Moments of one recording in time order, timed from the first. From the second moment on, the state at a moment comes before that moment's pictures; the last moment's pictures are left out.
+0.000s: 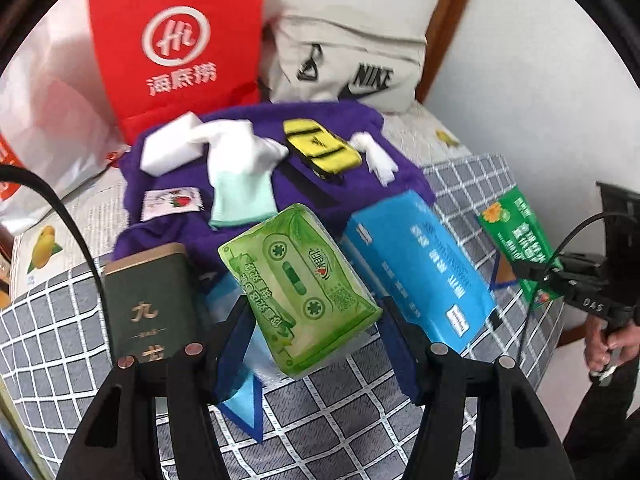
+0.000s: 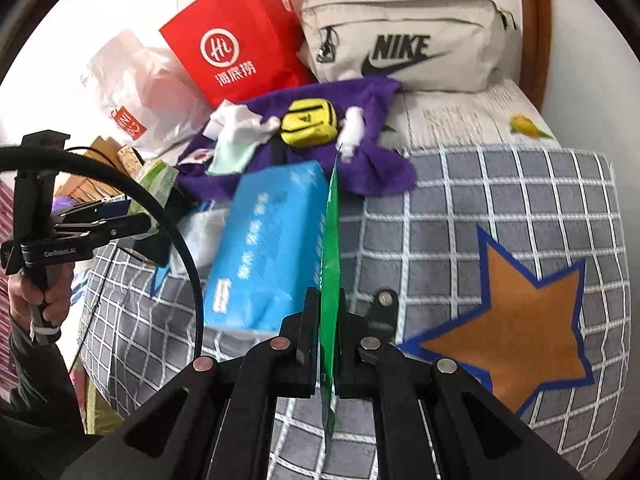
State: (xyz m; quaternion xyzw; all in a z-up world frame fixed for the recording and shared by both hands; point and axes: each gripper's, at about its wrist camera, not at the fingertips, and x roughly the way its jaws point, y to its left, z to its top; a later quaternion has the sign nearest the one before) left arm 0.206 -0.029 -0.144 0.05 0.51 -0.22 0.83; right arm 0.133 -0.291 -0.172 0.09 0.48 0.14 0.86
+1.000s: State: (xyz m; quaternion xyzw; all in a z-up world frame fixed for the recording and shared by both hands) left arm 0.279 0.029 -0.126 -0.02 0.50 -0.17 0.85; right arm 0.286 -0.253 -0.144 0.10 0.45 0.15 0.88
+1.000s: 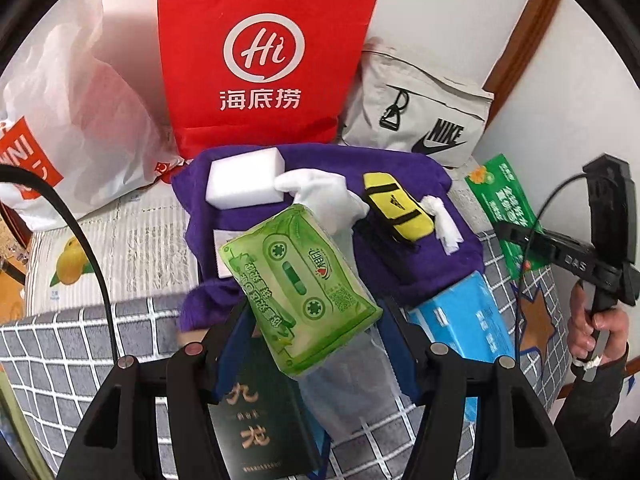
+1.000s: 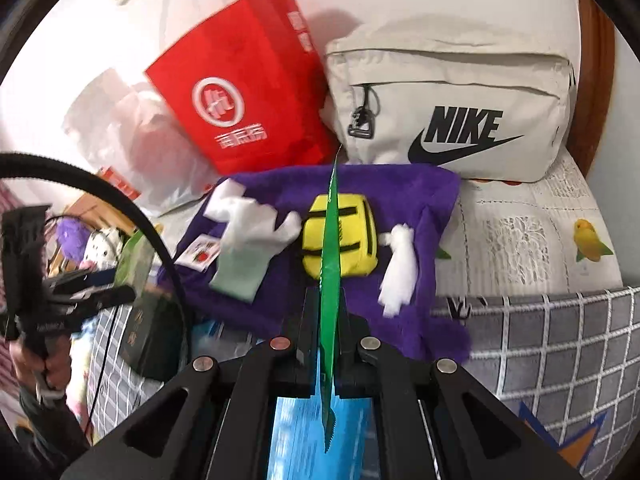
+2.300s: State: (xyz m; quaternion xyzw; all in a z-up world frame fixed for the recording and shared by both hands) left arm 0.366 0.033 -0.188 -0.02 0.57 -0.14 0.81; right arm 0.358 -0.247 -0.197 0.06 0.52 0.11 0.85
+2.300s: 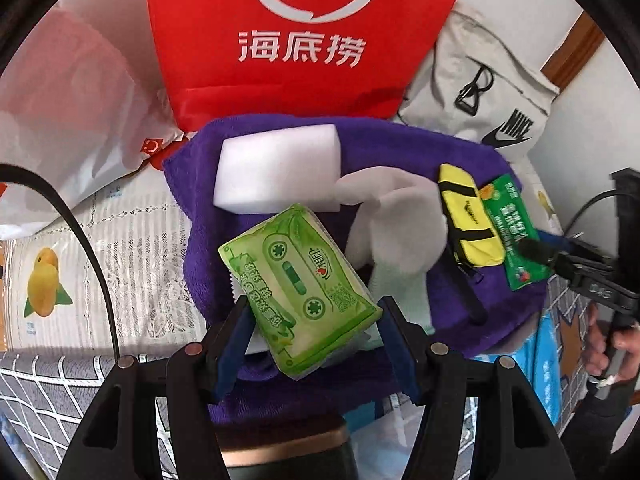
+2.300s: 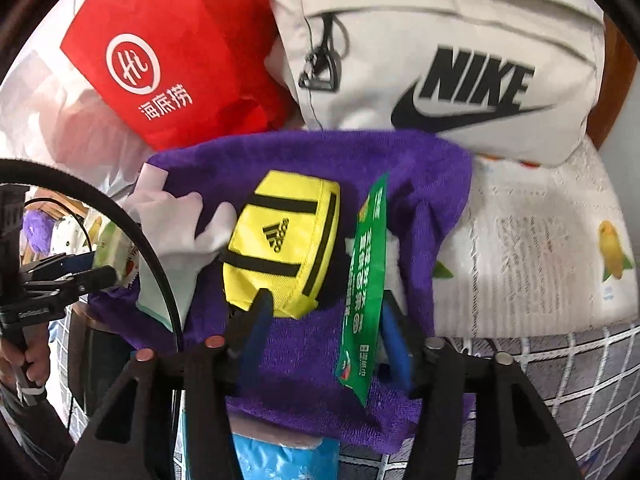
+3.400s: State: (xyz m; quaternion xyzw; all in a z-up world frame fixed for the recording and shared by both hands) left arm 0.294 0.016 -0.144 0.05 0.57 -0.14 0.81; right arm 0.199 -0.306 -0.158 0.07 0.47 0.05 0.88
